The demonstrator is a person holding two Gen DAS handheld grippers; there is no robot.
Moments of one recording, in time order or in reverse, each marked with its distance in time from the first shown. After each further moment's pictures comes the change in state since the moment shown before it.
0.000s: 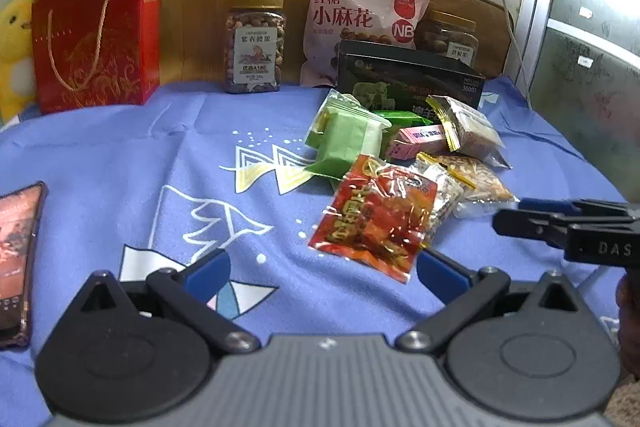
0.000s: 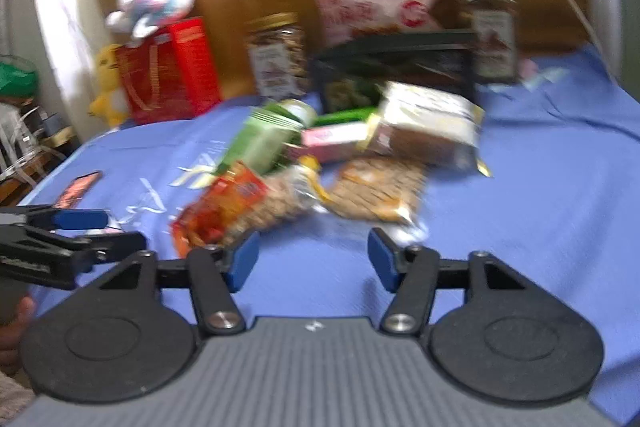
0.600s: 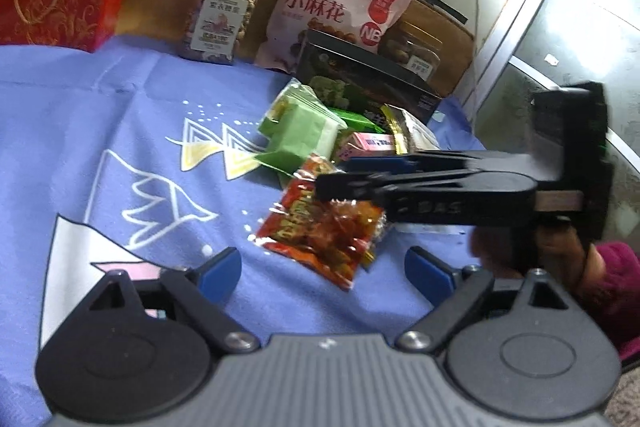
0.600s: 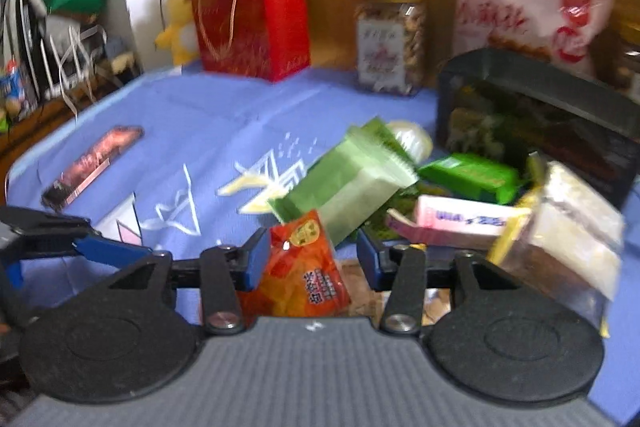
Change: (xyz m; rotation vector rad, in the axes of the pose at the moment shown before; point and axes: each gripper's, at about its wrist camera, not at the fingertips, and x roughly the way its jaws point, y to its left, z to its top) left arm 0.010 0.019 -0.002 -0.157 0.035 -0.261; right arm 0.091 0.040 0.053 -0.257 0.176 0.208
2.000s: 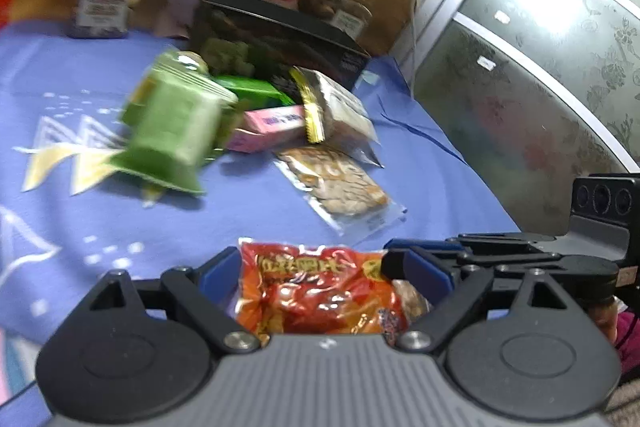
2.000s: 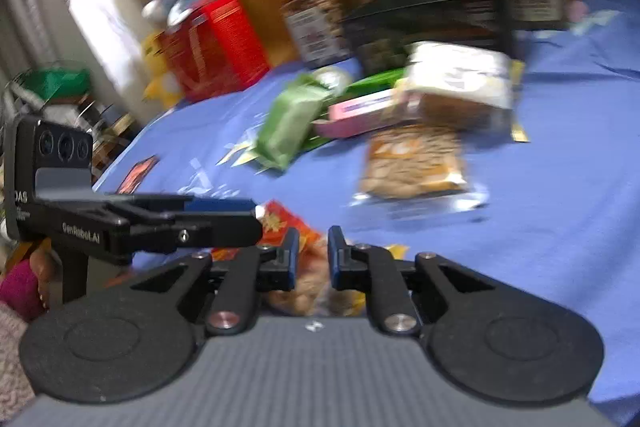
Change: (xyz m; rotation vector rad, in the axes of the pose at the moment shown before) left arm 0.071 -0.046 0.018 0.082 0.109 -0.186; right arm -0.094 -0.040 -0.080 0.364 -0.078 0.027
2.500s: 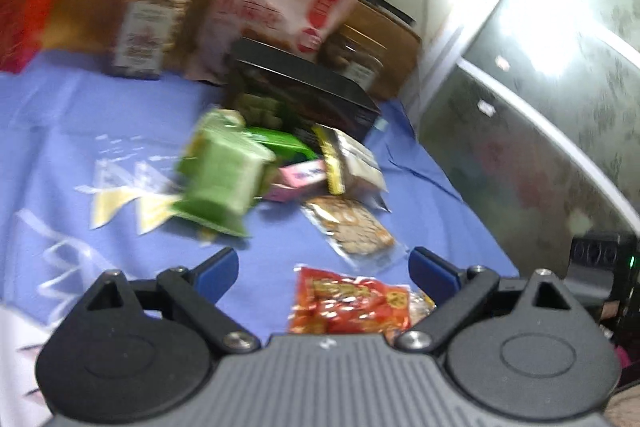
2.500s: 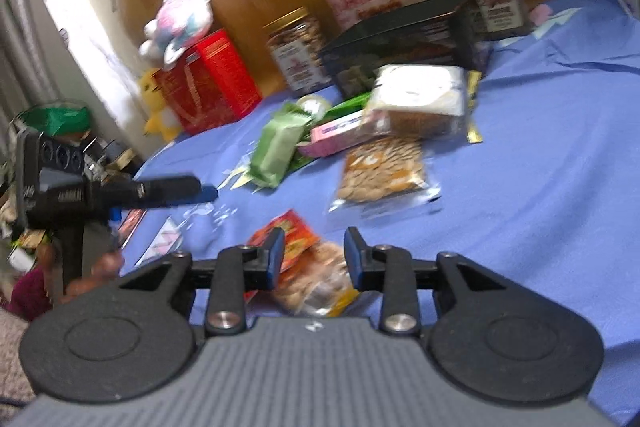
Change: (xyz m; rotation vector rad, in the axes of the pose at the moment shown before) left arm -0.067 0.024 0.007 -0.069 -0.107 0.013; right arm -0.032 -0.006 -0.011 0.038 -0.064 0.030
